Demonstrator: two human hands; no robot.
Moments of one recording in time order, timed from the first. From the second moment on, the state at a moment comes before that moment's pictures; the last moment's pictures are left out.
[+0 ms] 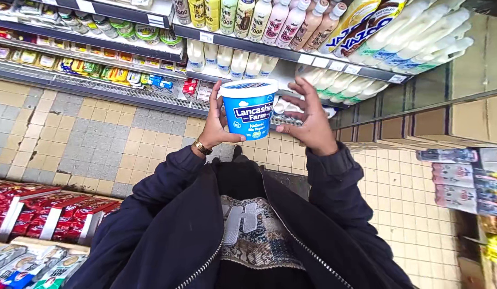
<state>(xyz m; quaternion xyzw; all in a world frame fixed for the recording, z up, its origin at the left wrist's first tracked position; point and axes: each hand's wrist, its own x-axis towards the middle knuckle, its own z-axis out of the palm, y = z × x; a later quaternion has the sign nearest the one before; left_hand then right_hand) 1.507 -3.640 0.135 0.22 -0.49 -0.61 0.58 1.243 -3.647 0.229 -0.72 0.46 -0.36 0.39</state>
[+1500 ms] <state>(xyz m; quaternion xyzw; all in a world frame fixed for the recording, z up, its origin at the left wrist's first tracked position) 1.524 -3.635 0.100 0.27 -0.52 -0.65 0.49 1.248 -3.612 0.112 -0.57 0.38 -0.48 0.54</state>
